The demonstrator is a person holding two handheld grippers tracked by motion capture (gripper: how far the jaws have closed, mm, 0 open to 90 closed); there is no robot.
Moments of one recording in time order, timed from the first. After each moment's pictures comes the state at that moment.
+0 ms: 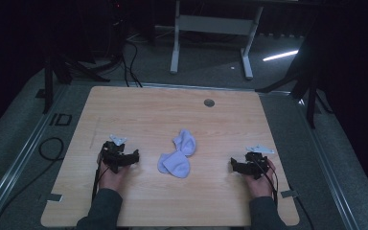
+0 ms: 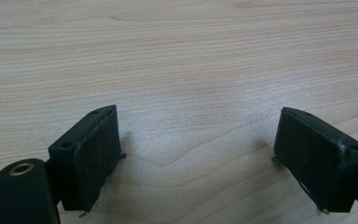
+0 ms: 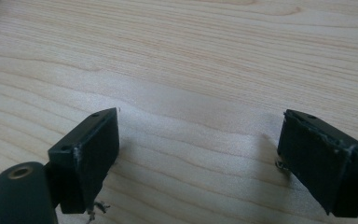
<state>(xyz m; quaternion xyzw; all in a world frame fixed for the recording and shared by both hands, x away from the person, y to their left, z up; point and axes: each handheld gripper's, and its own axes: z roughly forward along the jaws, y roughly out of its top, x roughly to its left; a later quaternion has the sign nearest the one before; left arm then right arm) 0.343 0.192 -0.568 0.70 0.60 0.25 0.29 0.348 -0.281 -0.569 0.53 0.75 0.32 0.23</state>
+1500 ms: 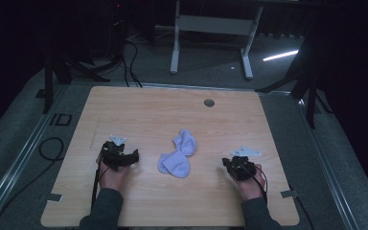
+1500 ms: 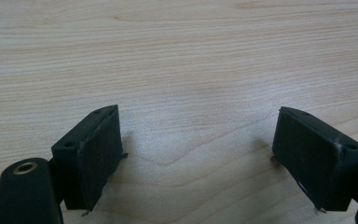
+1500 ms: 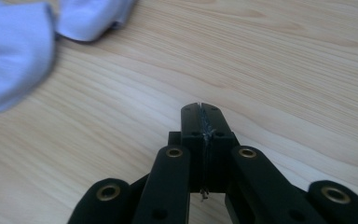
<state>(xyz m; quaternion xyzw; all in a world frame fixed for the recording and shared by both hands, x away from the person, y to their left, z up) 0.342 0.192 -0.568 0.70 0.60 0.25 0.29 0.321 -0.227 -0.541 0.45 0.80 0.35 0.19</state>
